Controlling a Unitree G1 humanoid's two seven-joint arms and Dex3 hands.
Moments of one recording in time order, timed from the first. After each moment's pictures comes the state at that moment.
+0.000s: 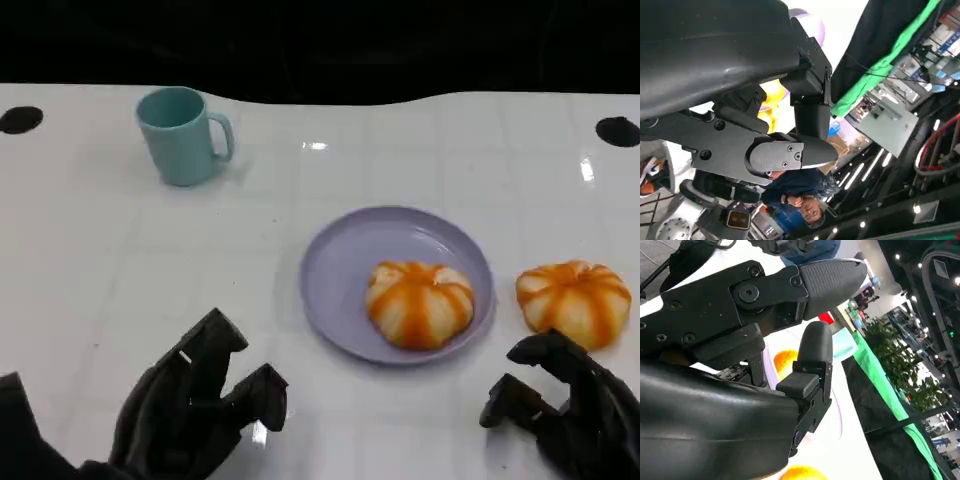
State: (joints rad) left arm 0.12 -0.07 0.11 -0.01 -0.74 0.35 -0.51; right arm -0.04 0.03 -0.23 0.49 0.50 -0.08 0.76
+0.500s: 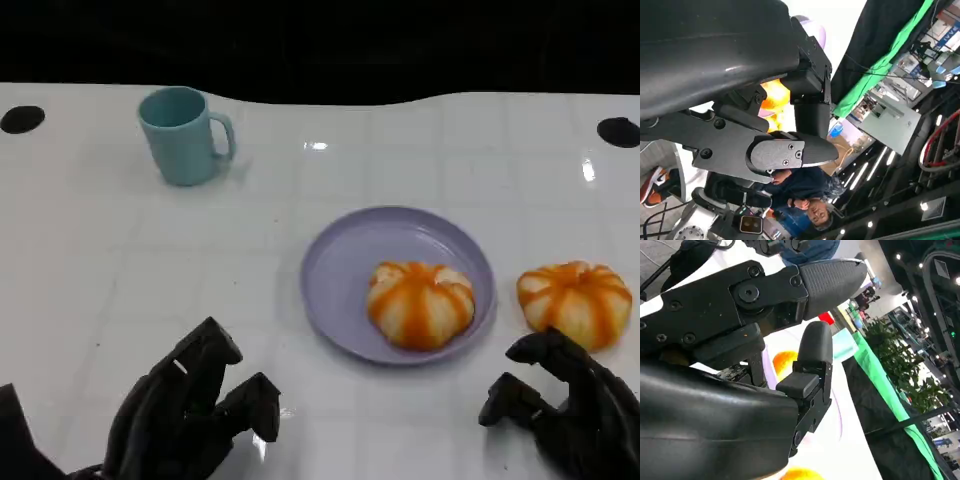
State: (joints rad) left arm 0.12 -0.06 0.11 0.04 -0.70 0.28 -0.57; right arm -0.03 0.03 -0.23 0.48 0.50 -0.07 0.75
